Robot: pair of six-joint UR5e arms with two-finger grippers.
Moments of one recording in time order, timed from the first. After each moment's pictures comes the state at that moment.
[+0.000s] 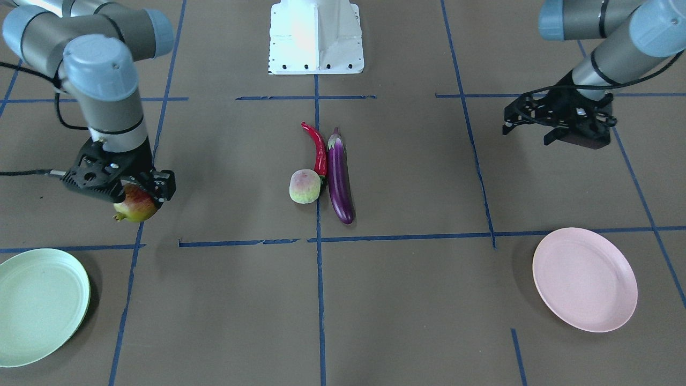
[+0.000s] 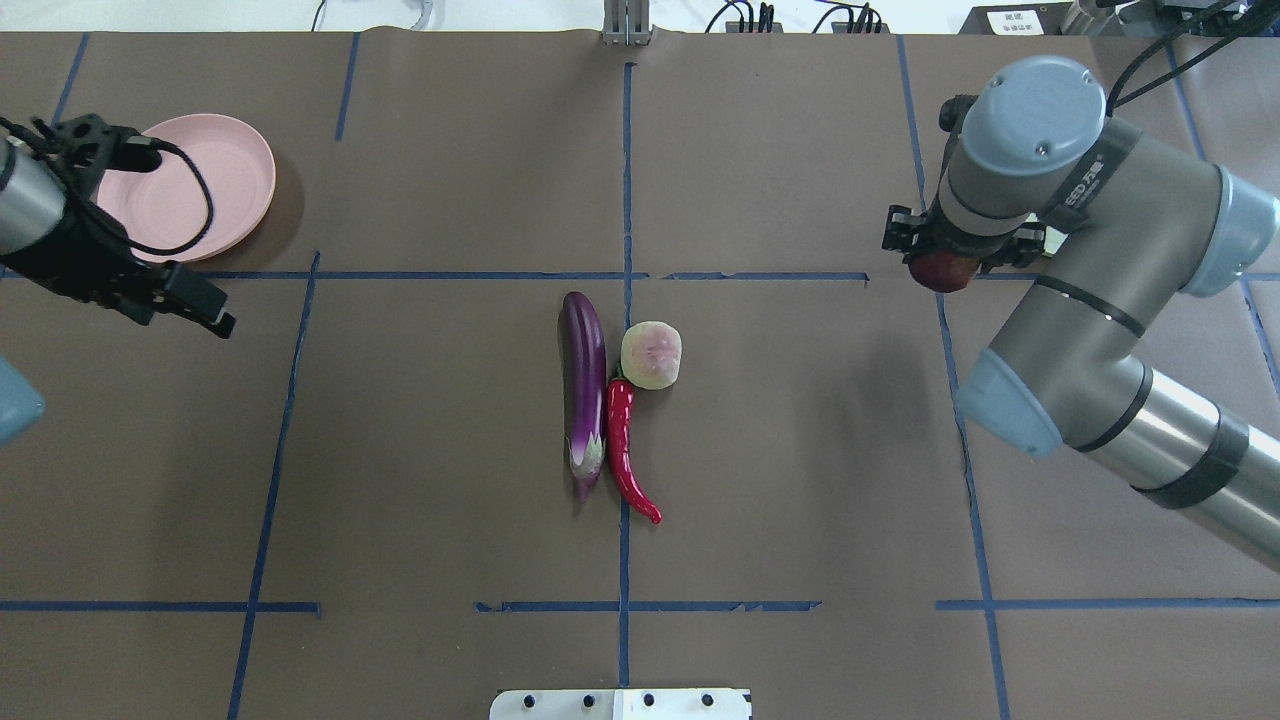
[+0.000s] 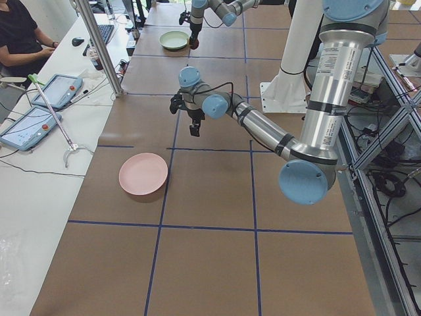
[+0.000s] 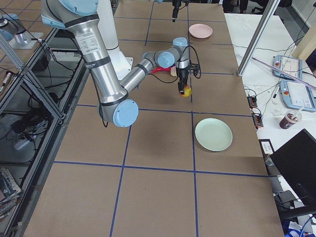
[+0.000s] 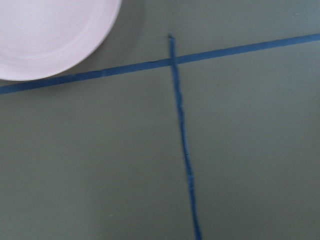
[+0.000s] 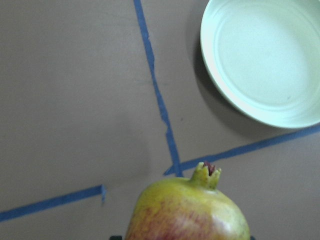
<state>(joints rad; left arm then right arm) -0.93 -1.80 -1.95 -1.61 -2.32 -0.67 0.86 -1.13 1.73 -1.67 1.83 1.08</state>
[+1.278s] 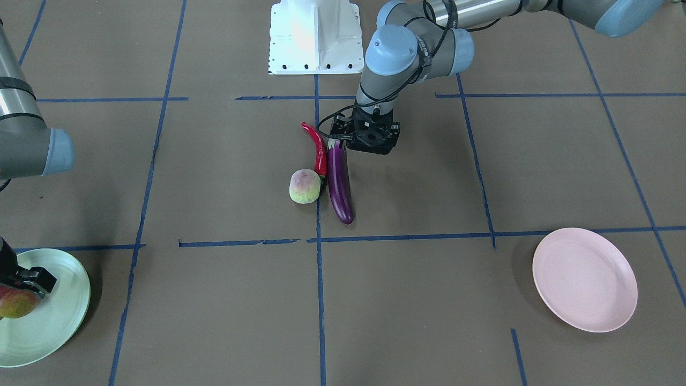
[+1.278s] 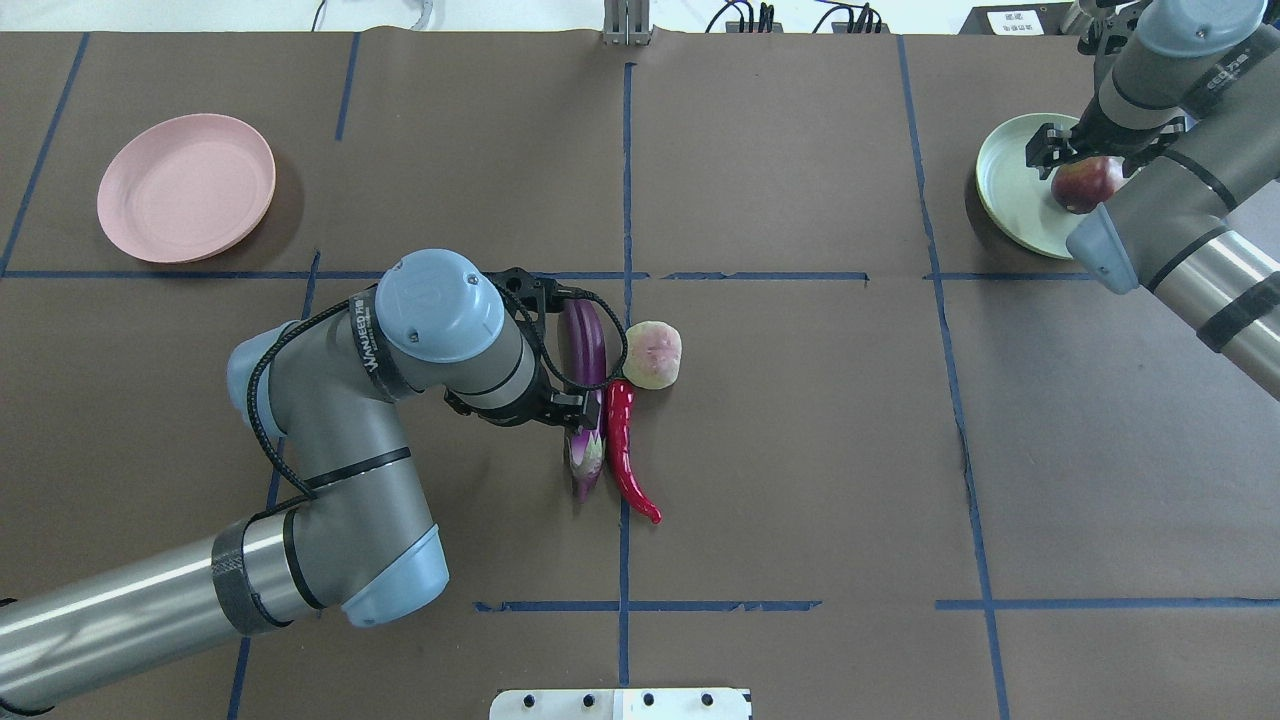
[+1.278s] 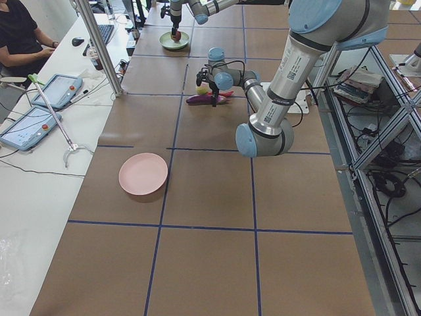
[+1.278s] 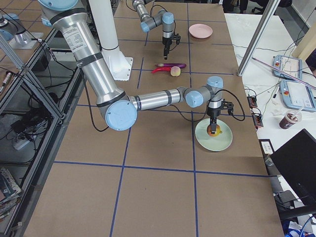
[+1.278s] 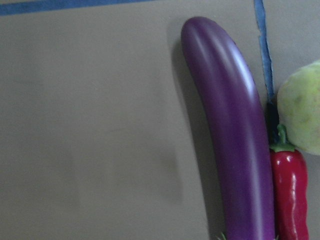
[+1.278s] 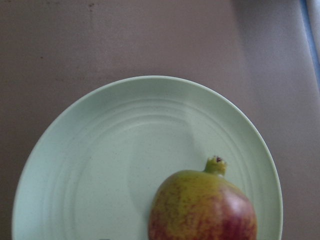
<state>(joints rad) -0.48 -2.21 -1.66 -1.71 -1.93 -1.11 1.09 -1.10 1.27 -1.34 1.92 0.74</state>
